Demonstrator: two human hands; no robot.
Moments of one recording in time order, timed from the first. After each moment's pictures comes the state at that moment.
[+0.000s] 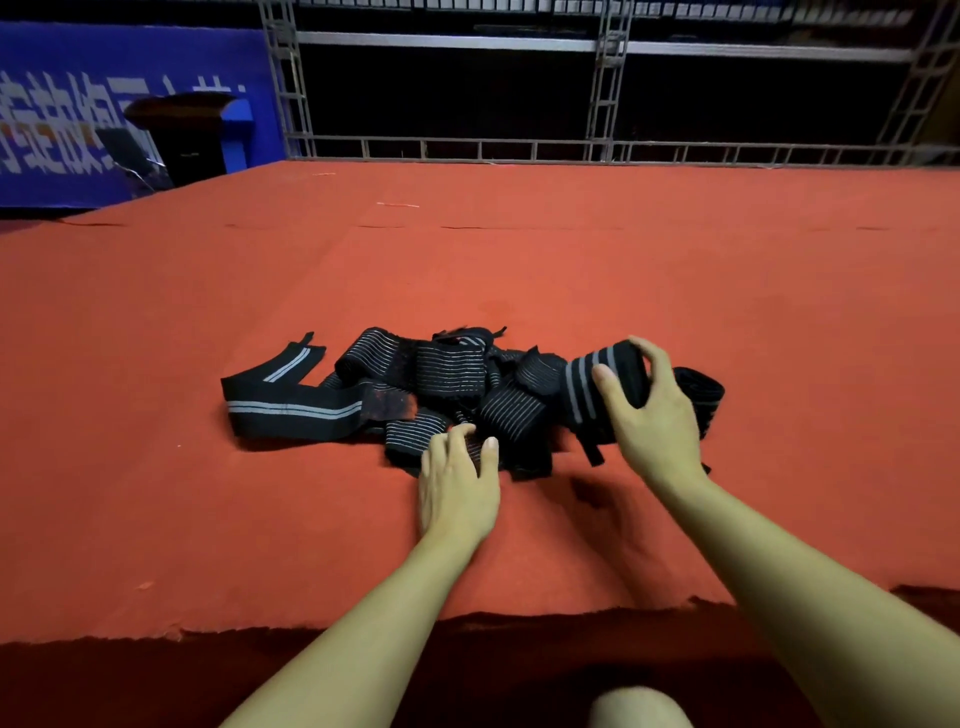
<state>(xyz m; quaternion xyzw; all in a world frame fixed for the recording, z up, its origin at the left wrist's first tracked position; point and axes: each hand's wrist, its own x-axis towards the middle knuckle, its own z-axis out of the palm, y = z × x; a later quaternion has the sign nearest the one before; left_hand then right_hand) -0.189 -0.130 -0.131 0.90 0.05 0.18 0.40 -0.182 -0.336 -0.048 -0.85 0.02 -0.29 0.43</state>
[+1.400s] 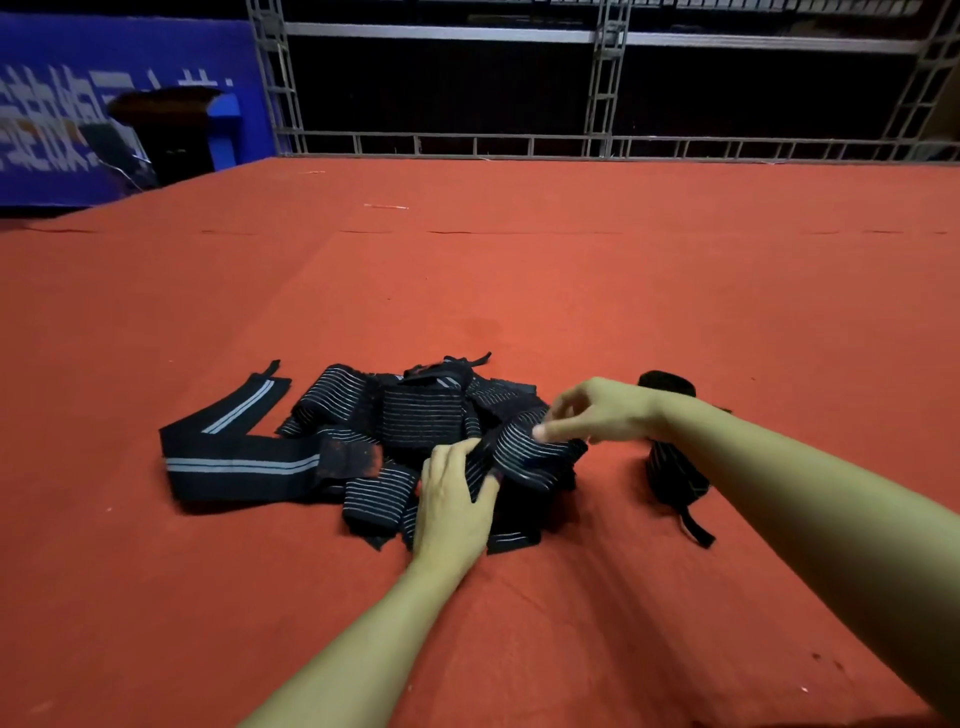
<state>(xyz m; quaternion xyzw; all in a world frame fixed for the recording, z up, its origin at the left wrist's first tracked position) -0.121 -0.154 -0.124 0.88 -0.02 0.19 0.43 -0.044 -0.367 0.005 -0.93 -0.15 0.18 0.27</state>
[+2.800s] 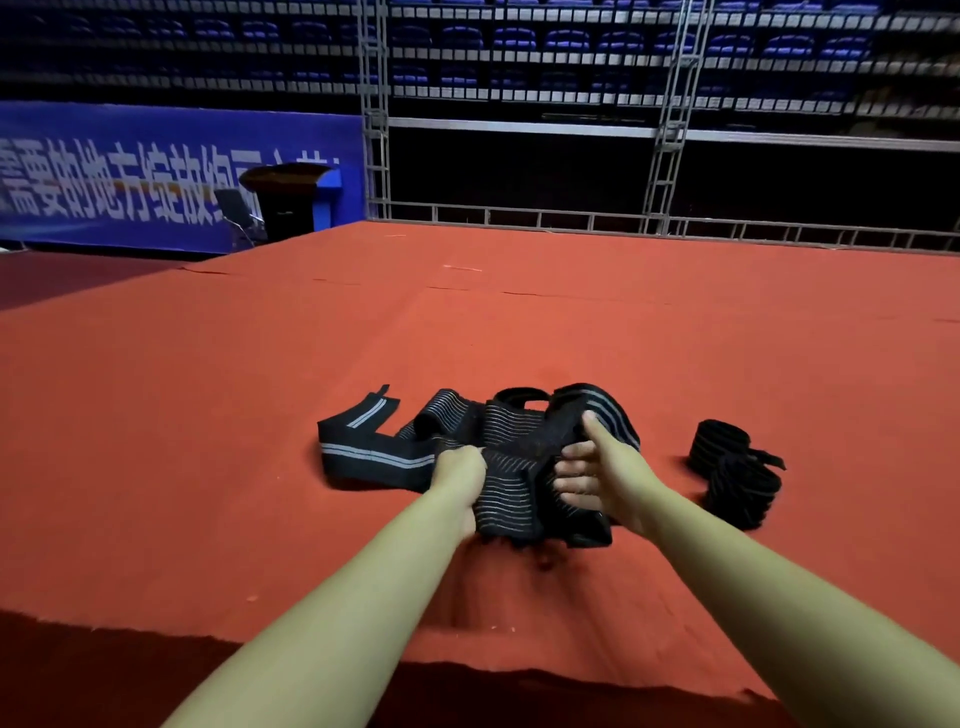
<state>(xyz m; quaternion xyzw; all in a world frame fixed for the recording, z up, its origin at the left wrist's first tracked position) -0.207 -0.067 0.001 0.57 0.23 -0.01 0.79 -0.165 -0.251 0.000 -0.70 0.06 0.14 0.70</state>
